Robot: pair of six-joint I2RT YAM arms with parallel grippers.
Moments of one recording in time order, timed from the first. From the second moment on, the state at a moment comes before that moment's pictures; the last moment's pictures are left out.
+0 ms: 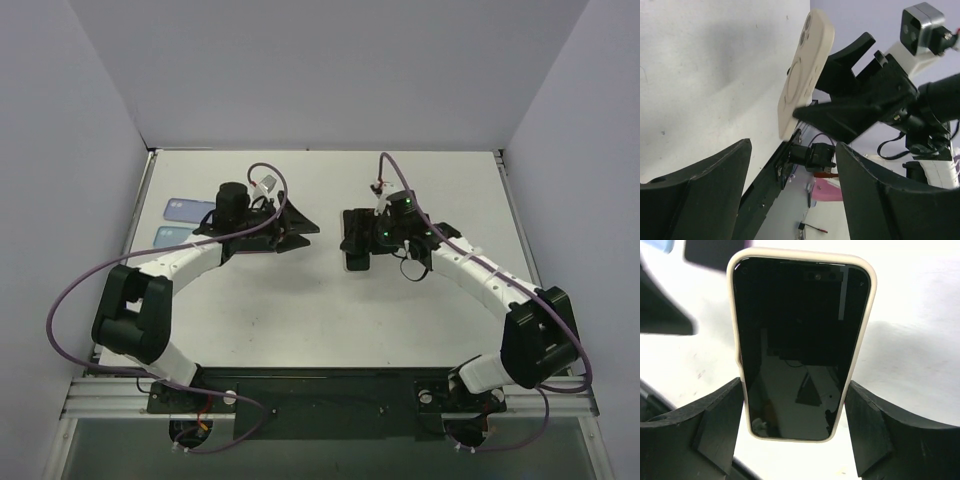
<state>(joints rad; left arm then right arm) -0.33 1.59 0.96 0.18 0.82 -1.07 0.44 1.45 0.99 -0.28 -0.21 0.39</state>
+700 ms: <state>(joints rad) -0.41 1.64 0.99 0.18 0.89 -1.03 0.78 1.39 1.13 -0.51 -0.07 0.24</state>
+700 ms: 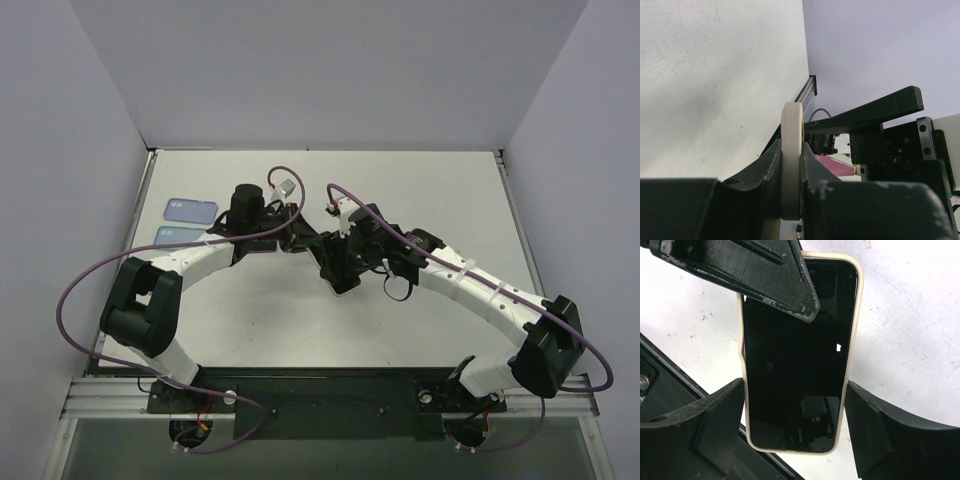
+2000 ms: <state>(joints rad) -0.51 1.55 0.88 0.85 1.03 -1.28 0.51 1.28 0.69 0.47 -0.94 0.94</state>
